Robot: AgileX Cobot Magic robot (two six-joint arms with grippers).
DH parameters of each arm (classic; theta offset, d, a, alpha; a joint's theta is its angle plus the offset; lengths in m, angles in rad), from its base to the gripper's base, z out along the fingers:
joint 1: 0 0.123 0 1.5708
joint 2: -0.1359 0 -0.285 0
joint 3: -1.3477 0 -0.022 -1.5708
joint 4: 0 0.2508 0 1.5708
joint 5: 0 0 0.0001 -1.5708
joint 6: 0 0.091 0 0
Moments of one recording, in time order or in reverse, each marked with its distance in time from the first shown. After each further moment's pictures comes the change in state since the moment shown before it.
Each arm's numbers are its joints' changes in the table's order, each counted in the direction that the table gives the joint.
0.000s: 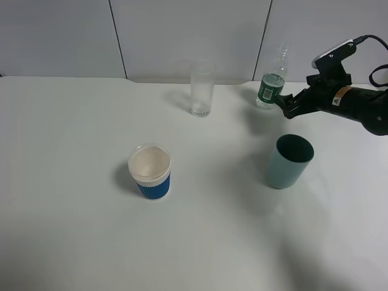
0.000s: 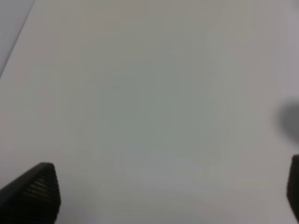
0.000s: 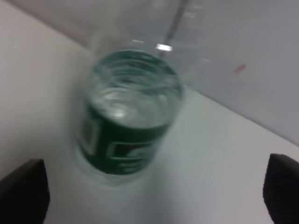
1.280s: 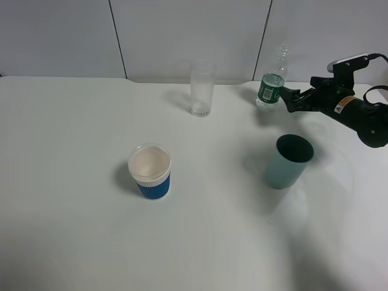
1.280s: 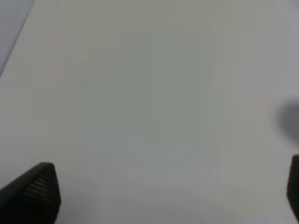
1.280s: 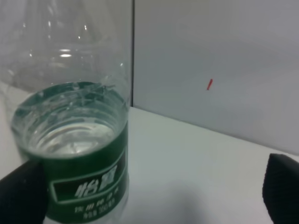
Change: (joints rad) left arm 0.000 0.000 0.000 -0.001 0.000 0.000; right arm -0.104 -0.214 0.100 -0.055 0.317 0.173
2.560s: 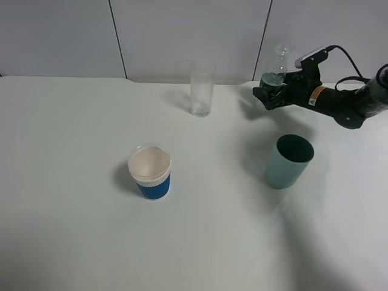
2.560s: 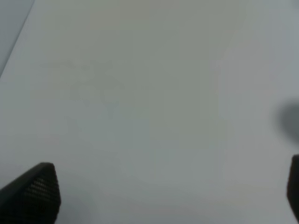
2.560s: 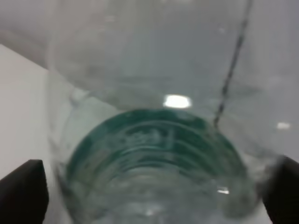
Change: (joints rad) left arm 0.000 0.000 0.000 0.000 0.000 0.000; right arm 0.068 -0.158 0.317 -0.287 -0.104 0.181
